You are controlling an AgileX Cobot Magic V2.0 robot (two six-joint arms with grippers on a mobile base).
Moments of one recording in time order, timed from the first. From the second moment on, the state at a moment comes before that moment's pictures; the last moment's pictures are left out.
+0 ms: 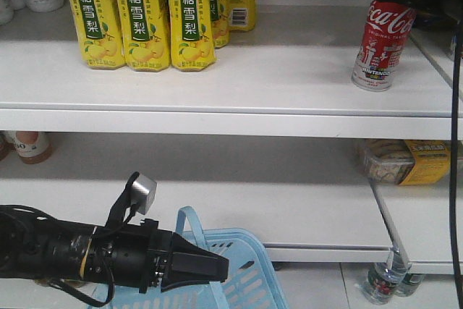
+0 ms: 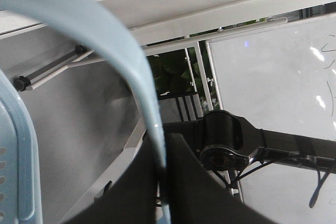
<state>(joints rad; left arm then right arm) -0.34 1.68 -0.60 1.39 -1.17 -1.97 0.19 1.26 -1.18 0.01 0.04 -0.05</state>
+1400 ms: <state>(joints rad) -0.34 1.68 -0.60 1.39 -1.17 -1.97 0.19 0.78 -0.63 1.16 0.70 -0.94</state>
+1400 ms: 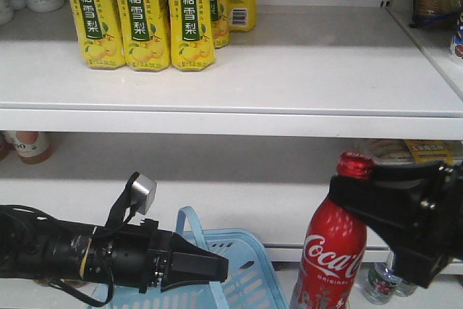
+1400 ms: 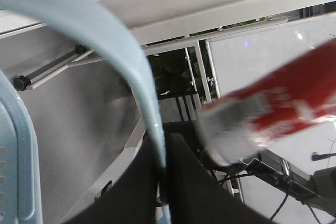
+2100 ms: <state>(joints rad) -0.34 1.68 -0.60 1.39 -1.17 -1.97 0.19 1.34 -0.46 1.68 0.67 -1.51</state>
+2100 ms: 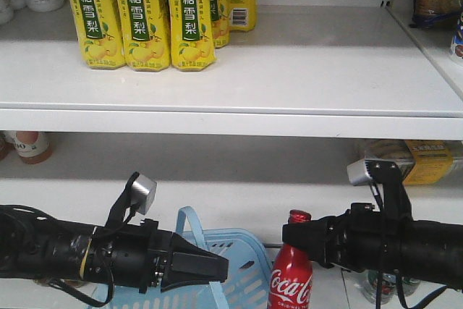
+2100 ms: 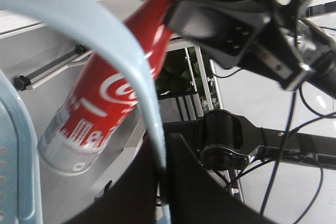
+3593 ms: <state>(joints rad) -0.34 1.68 -0.60 1.39 -1.16 -1.97 0.19 1.61 -0.61 1.69 0.75 -1.63</state>
